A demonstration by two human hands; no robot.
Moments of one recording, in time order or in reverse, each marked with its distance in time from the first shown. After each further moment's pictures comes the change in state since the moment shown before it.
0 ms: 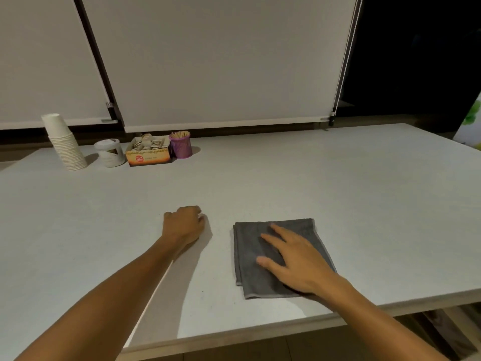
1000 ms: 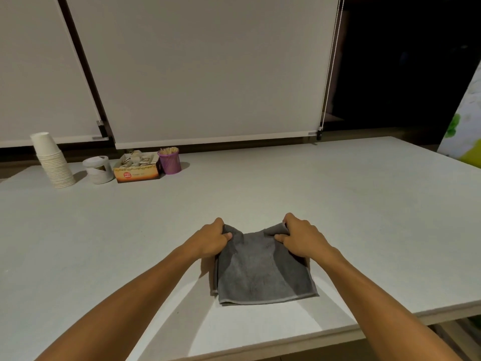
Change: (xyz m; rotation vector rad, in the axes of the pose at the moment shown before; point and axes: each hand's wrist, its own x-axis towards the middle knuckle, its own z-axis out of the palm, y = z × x) left_hand -0.009 0.098 -0.006 -0.313 -0.317 0.138; right_hand 0.048 0.060 -0.059 0.107 0.009 0.352
